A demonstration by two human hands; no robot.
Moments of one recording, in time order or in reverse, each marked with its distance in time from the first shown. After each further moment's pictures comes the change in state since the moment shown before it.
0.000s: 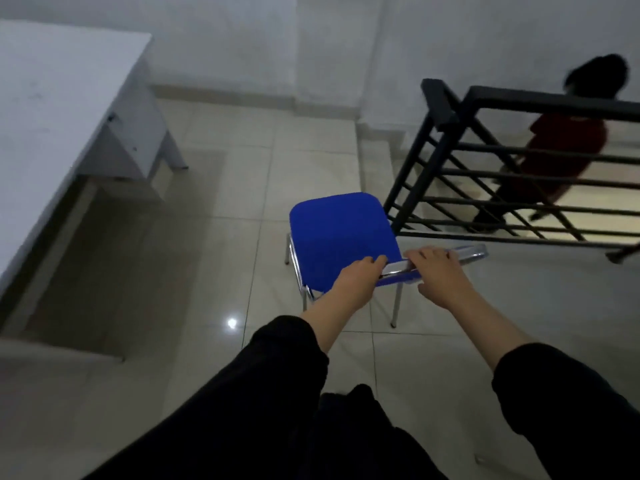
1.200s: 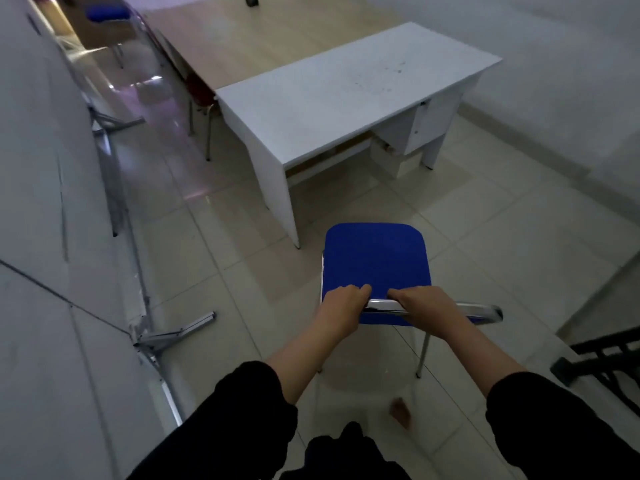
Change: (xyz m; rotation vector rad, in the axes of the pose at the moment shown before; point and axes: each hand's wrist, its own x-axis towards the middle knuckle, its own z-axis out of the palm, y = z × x) left_hand -0.301 -0.022 0.082 -0.056 0.386 -0.888; right_hand -0.077 -0.227 0.002 -0.128 0.032 -1.299
